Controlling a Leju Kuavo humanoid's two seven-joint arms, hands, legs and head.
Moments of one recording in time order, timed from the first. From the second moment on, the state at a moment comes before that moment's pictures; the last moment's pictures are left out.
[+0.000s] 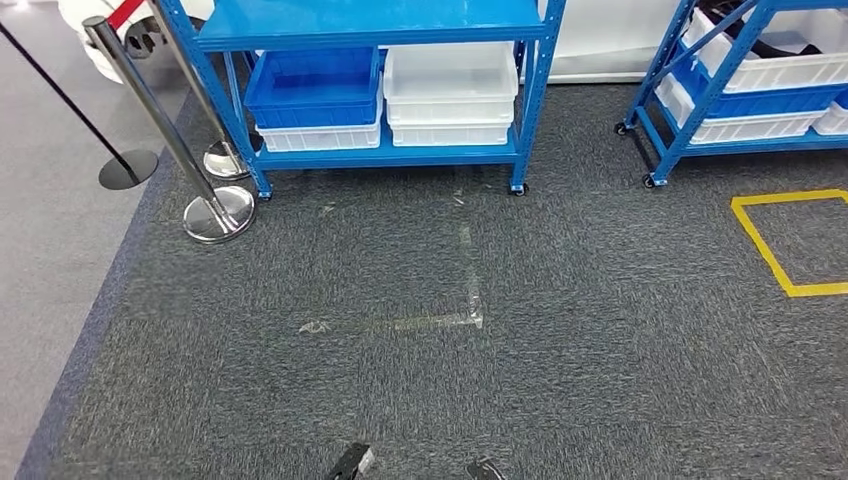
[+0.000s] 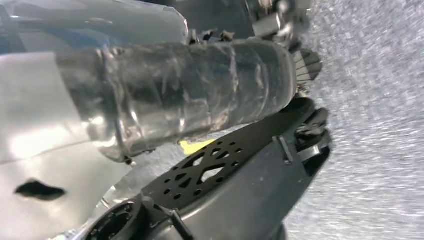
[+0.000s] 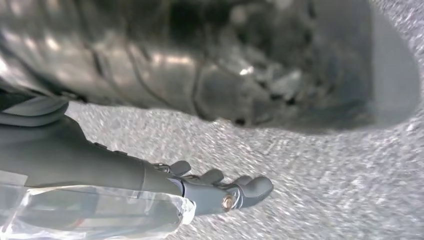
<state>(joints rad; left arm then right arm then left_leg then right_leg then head) -0.15 -0.09 -0.97 -0.20 0.99 0.26 -0.05 -0.07 0.09 0.48 -0.21 0.18 -0.24 0.03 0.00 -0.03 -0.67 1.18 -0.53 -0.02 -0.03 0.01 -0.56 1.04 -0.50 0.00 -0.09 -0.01</state>
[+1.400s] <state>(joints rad) -0.15 -0.09 -0.97 -0.20 0.99 0.26 -0.05 -0.07 0.09 0.48 -0.21 0.16 -0.23 0.05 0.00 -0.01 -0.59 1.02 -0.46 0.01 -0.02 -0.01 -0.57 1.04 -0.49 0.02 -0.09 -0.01</state>
